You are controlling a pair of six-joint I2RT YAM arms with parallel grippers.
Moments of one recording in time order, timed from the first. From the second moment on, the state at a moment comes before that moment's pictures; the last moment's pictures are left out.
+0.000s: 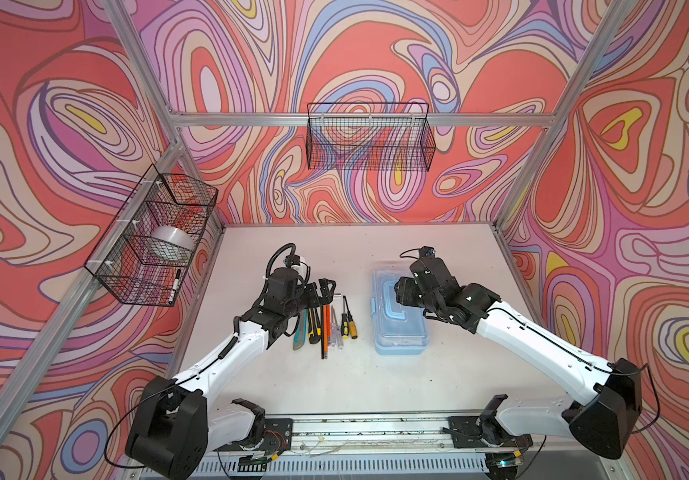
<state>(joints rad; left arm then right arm) -0.38 1.25 0.73 -0.04 0.20 -0.58 0.68 1.30 1.16 -0.63 0.20 0.67</state>
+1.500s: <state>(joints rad) -0.57 1.66 0.91 0.05 0.33 -0.65 0.48 1.50 1.07 -0.44 -0.33 0.72</state>
